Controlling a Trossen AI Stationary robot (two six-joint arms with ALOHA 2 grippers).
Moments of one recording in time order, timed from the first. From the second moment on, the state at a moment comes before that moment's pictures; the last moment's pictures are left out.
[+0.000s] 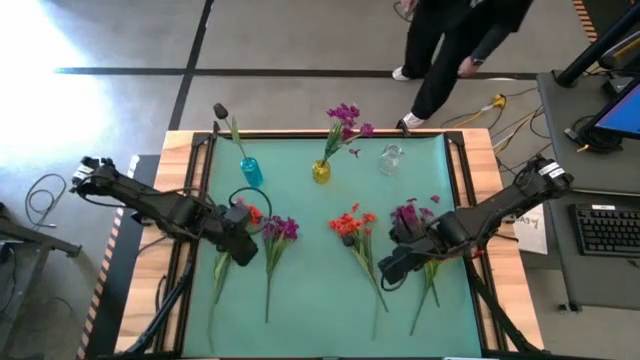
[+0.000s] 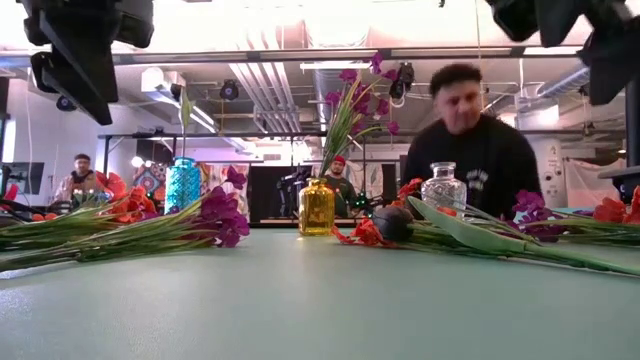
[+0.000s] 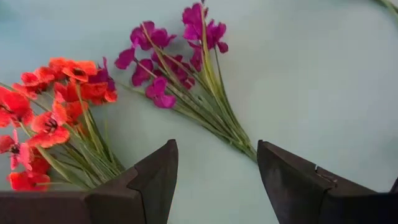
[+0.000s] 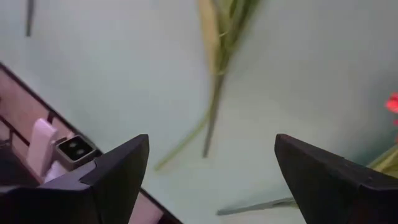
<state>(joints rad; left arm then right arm) -0.40 1.08 0.88 -0.94 -0.23 -1.10 0.47 1.37 1.07 -0.83 0.00 1.52</state>
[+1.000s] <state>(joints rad) -0.93 1.36 0.90 -0.91 -0.44 -1.61 0.84 1.65 1.25 -1.22 -0.11 1.96</state>
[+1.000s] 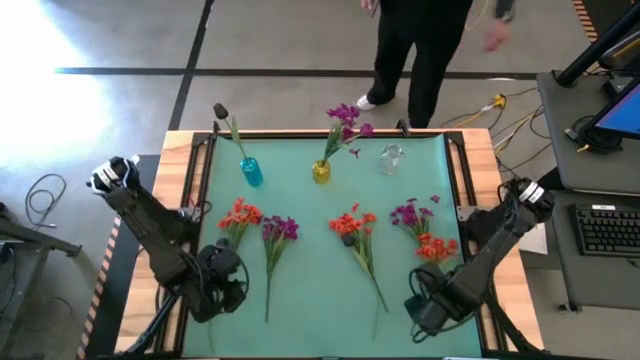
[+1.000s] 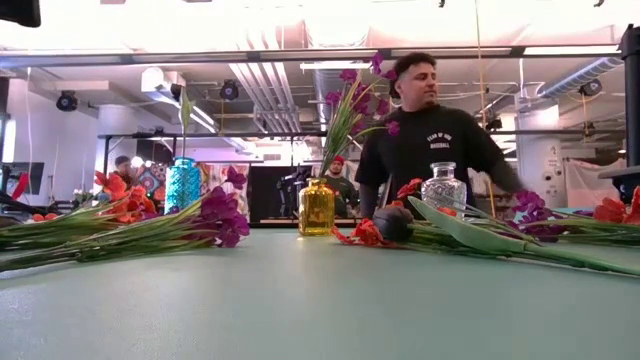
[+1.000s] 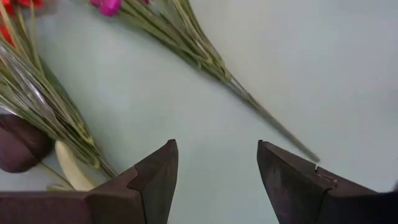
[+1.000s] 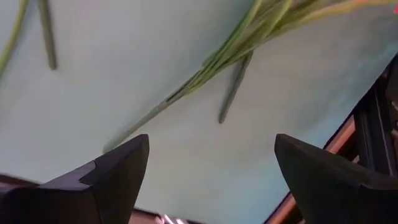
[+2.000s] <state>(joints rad) -0.94 1.59 1.08 -1.07 -0.53 -1.60 0.87 1.60 0.86 -0.96 0.12 2.19</state>
